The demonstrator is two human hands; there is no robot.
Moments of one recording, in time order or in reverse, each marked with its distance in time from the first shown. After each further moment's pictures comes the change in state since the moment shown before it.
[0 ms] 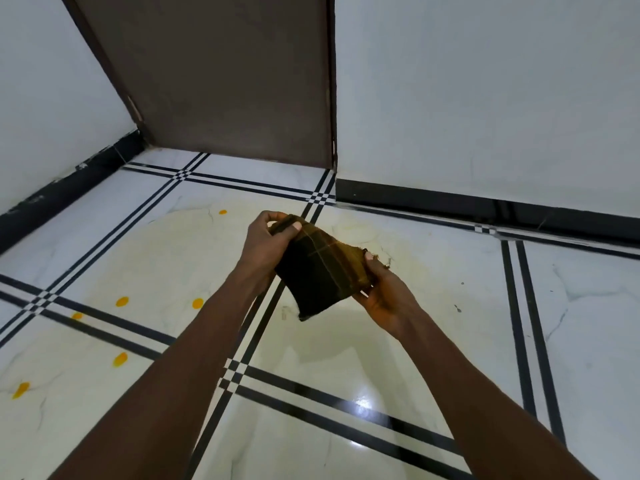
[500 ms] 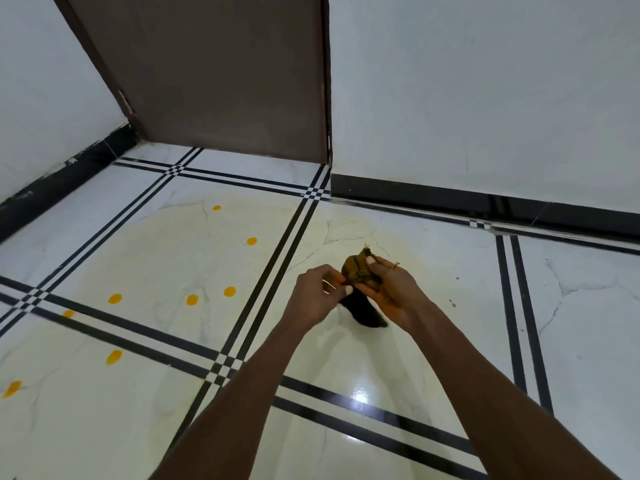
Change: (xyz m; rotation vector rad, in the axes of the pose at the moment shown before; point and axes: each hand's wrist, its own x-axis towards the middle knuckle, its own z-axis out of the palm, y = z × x) left_hand -0.029 -0.083 0.071 0.404 -0.219 0.109; right_hand -0.001 -0.015 -0.011 -0.171 0.069 -0.022
